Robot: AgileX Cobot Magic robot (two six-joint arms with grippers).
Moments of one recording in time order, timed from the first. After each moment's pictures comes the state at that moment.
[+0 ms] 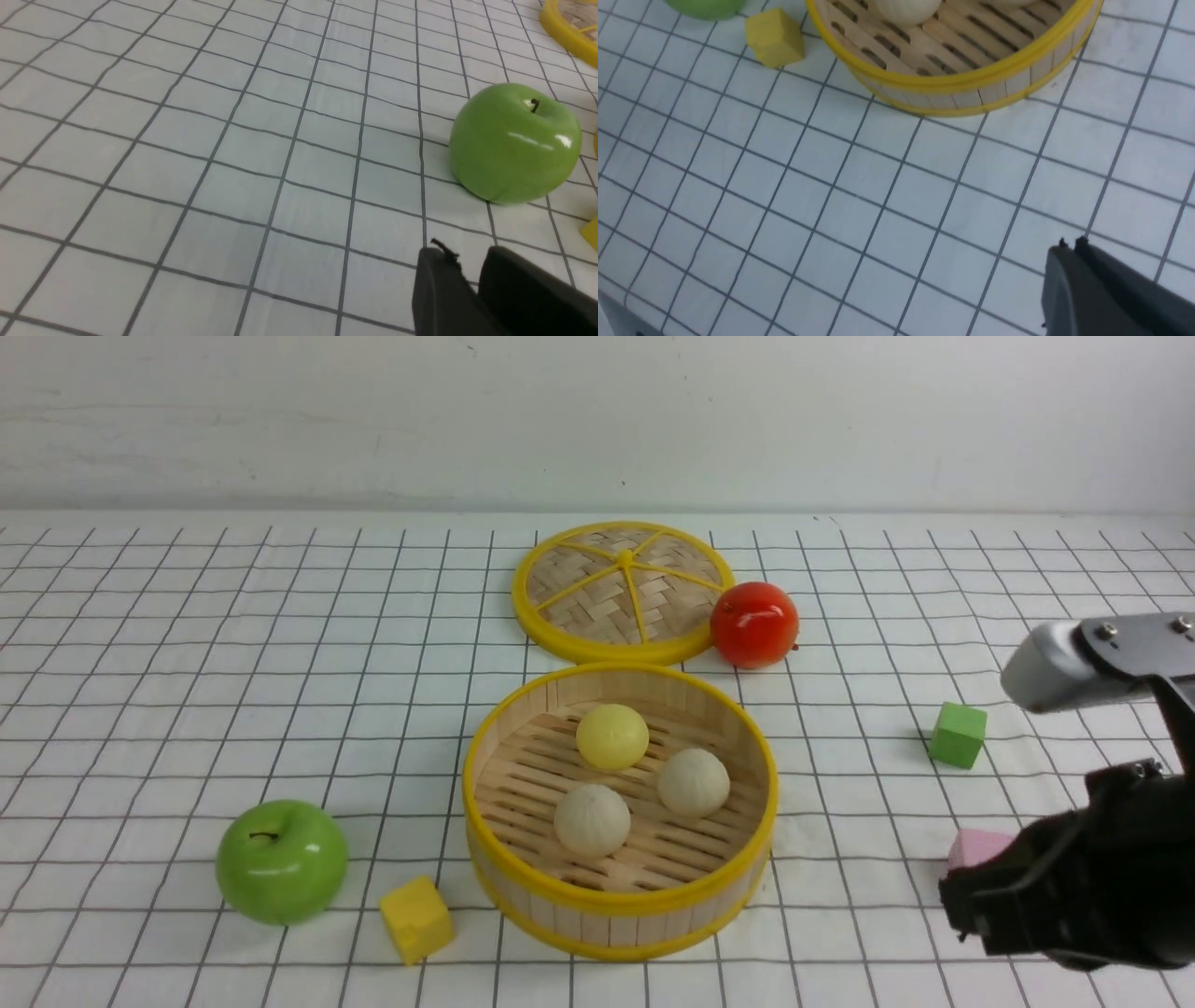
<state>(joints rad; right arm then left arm) 0.49 1.02 -0.82 0.30 0.79 0.02 0.06 -0.01 0.03 0.05 0.39 -0.29</state>
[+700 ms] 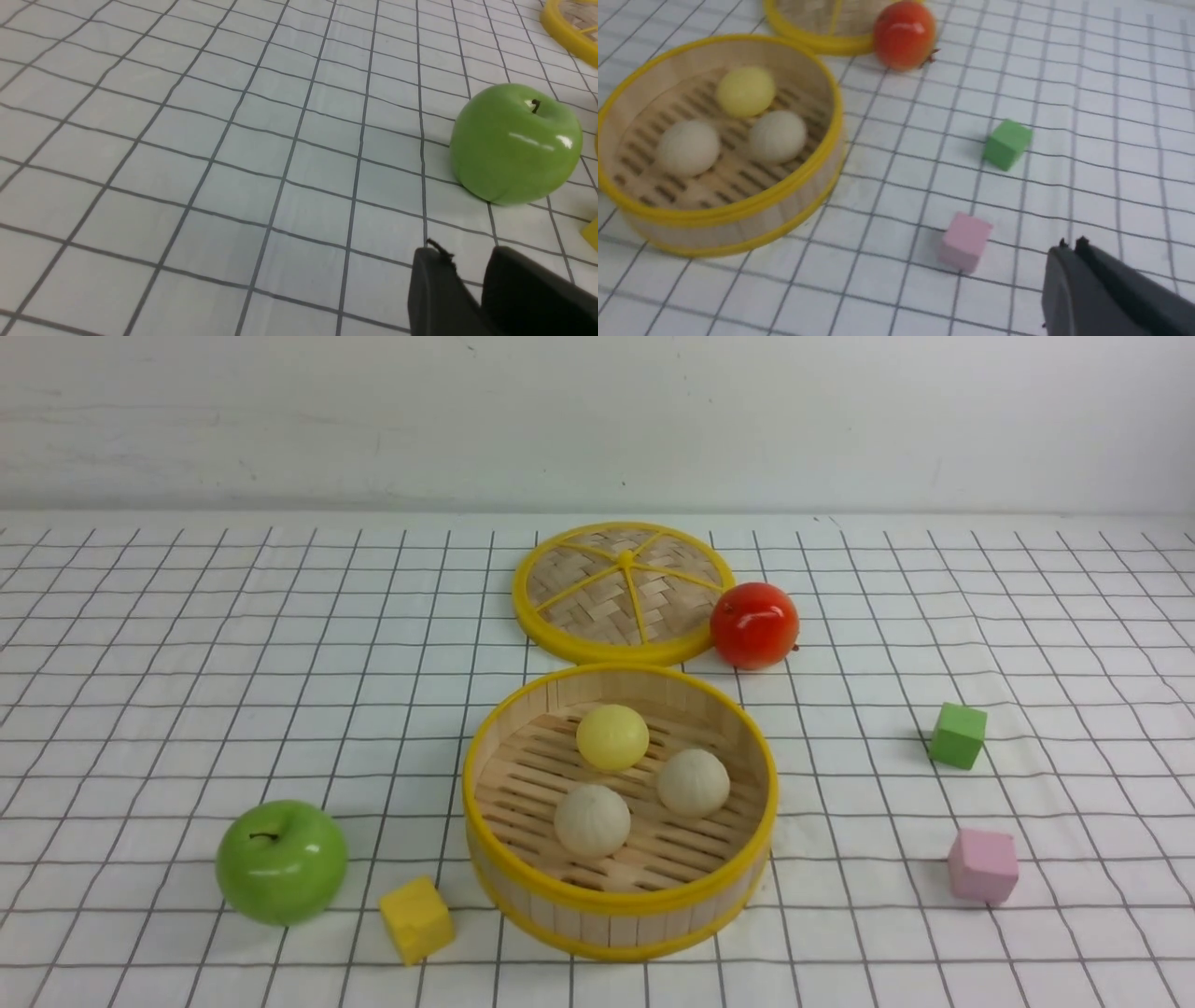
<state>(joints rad) 0.28 0.55 -0.61 -0.13 0.62 0.14 0.07 -0.01 0.03 0.05 0.39 -0.29</state>
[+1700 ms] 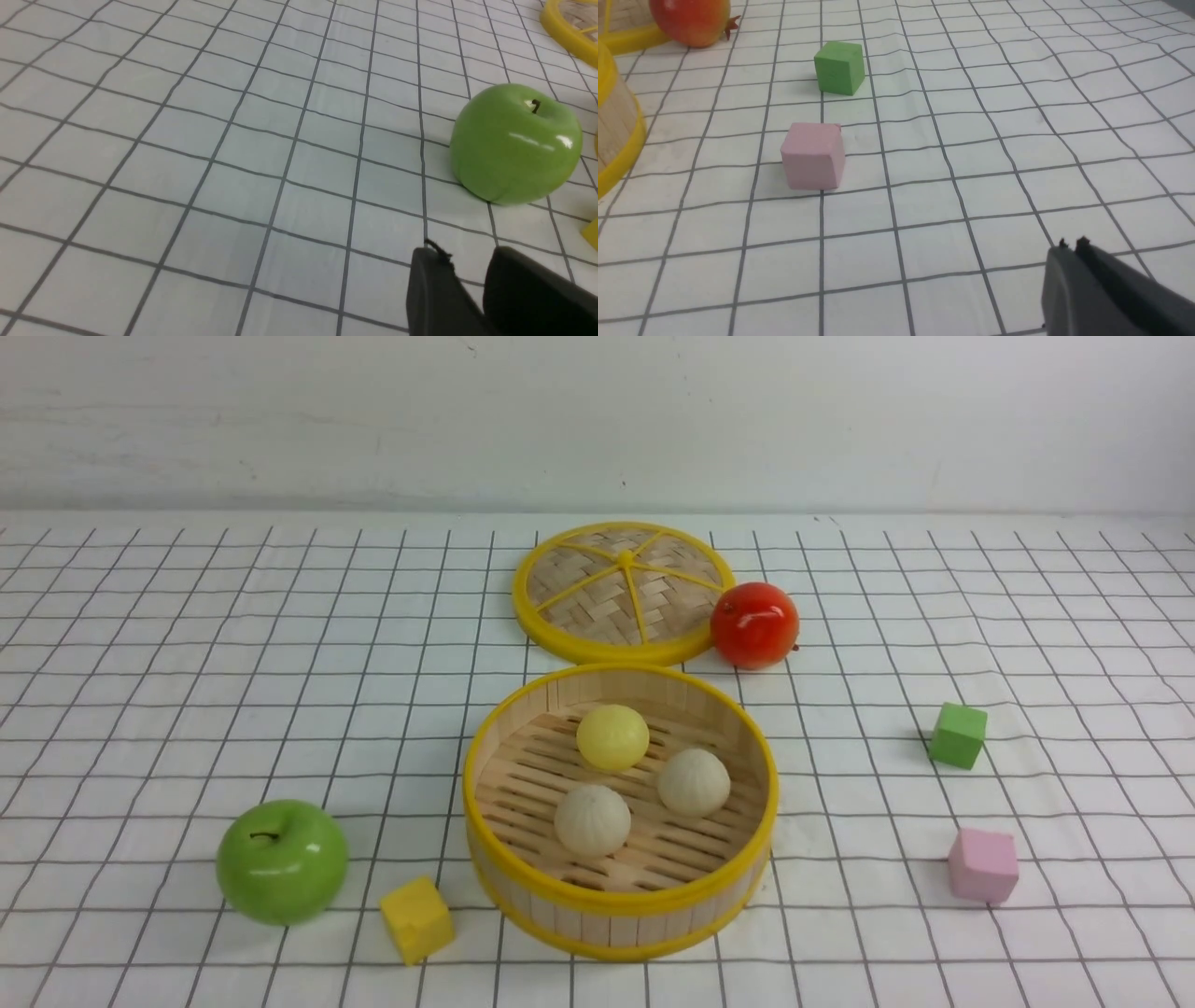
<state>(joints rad) -0.07 -0.01 0.02 -0.14 0.39 0.17 0.07 -0.01 0.03 0.05 0.39 -0.29</state>
